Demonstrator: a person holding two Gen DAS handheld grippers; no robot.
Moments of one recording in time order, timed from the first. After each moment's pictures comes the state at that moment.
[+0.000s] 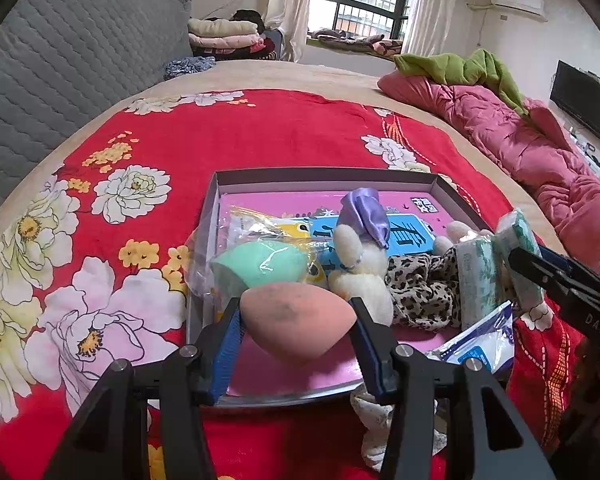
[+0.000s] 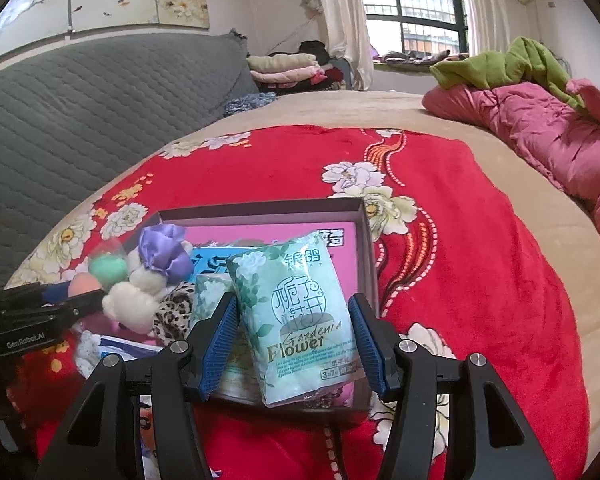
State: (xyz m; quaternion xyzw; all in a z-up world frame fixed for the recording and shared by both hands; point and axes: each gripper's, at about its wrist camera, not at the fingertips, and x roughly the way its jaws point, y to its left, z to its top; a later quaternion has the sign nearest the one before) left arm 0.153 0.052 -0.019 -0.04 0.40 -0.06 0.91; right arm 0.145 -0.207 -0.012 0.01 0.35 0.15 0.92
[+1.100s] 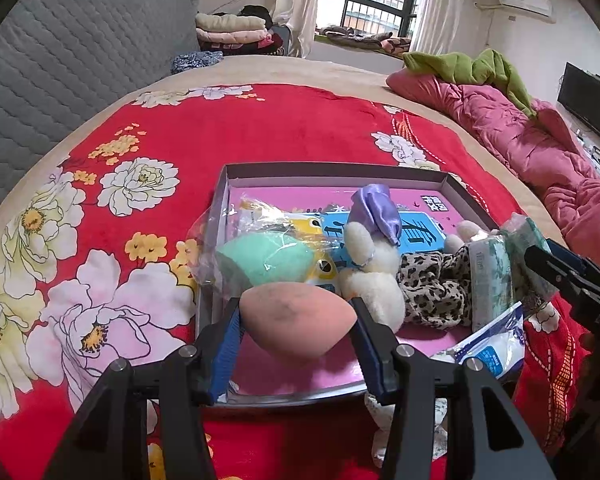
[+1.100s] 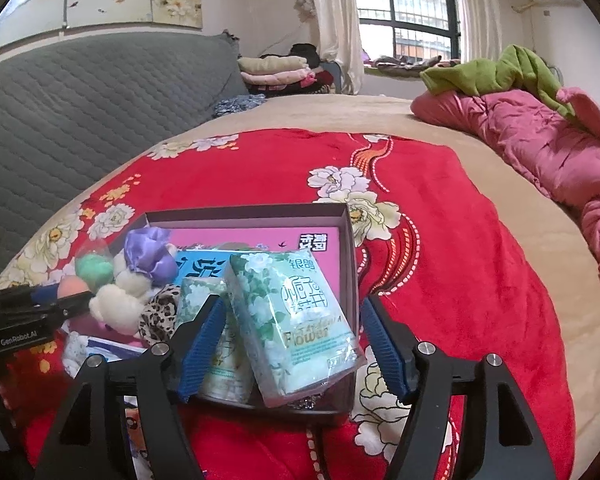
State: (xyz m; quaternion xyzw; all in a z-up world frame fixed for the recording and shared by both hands) left arm 0.154 0.055 -0.024 -0.05 0.41 -0.05 0.91; right arm 0.146 -0.214 -0.010 0.00 0.35 0.13 0.93
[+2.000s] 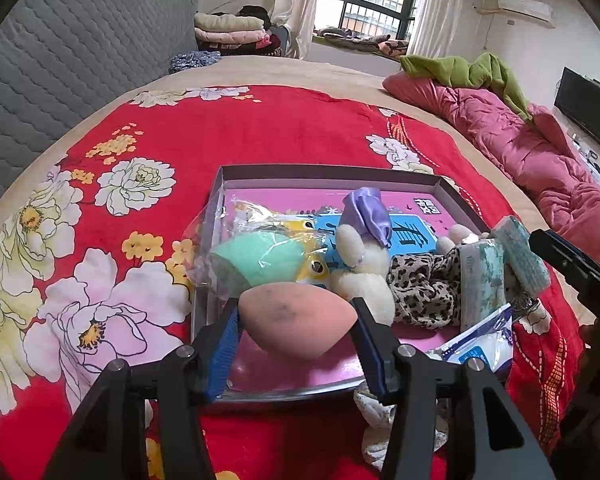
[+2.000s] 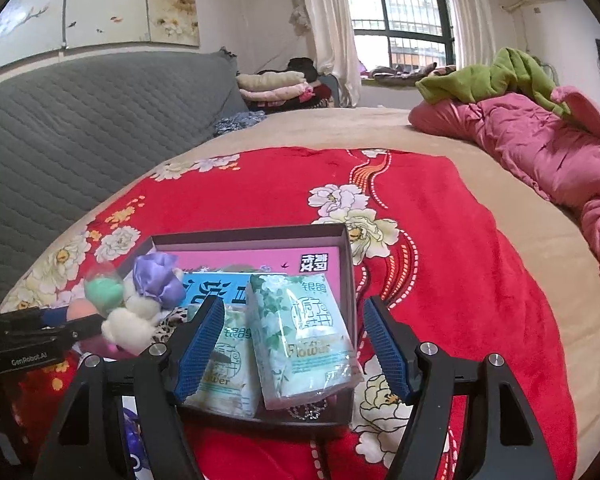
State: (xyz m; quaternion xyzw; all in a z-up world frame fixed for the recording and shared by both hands) left arm 0.149 0.051 -0.018 -0.05 0.41 -0.05 0.91; right arm 0.141 -0.220 0.008 0.02 0.32 0.13 0.94
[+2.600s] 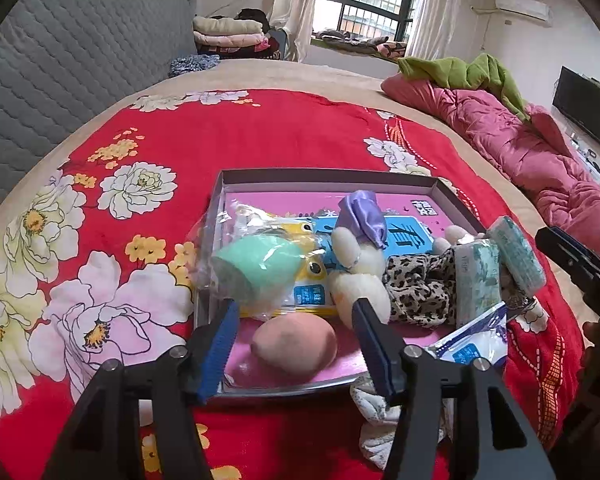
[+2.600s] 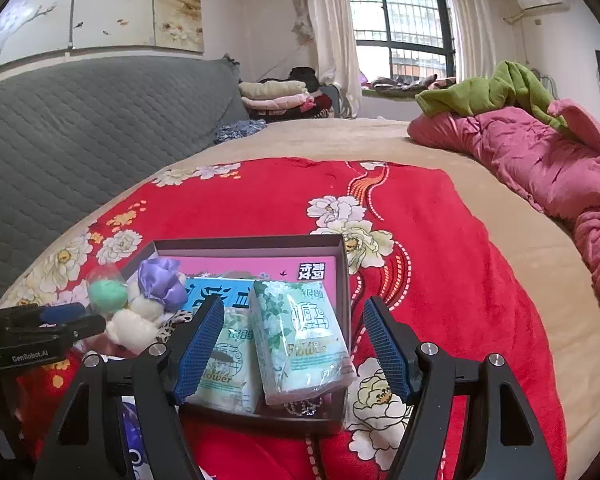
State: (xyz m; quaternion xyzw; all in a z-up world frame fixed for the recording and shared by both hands) left arm 0.145 0.052 -0.012 -0.05 0.40 -0.06 0.91; right arm 0.129 -0.220 0.017 0.01 0.30 0.13 0.94
